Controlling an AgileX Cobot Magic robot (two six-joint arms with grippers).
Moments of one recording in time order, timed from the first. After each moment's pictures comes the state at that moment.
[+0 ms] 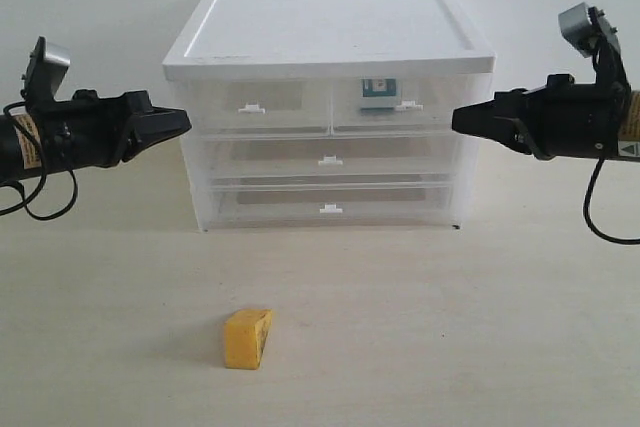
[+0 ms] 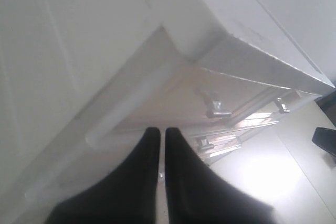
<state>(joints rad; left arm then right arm) -0.01 1.91 -1.01 1.14 -0.89 -1.41 -0.05 1.81 -0.98 -1.34 -0.95 1.42</state>
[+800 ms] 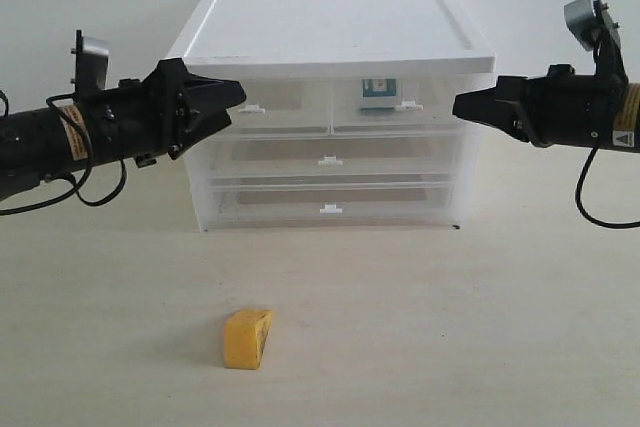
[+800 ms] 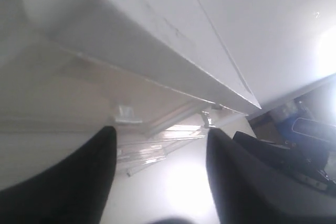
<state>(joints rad) -0.13 1.92 -1.02 1.02 -0.95 -1.57 -0.06 1.86 -1.03 -1.30 -0.97 1.43</state>
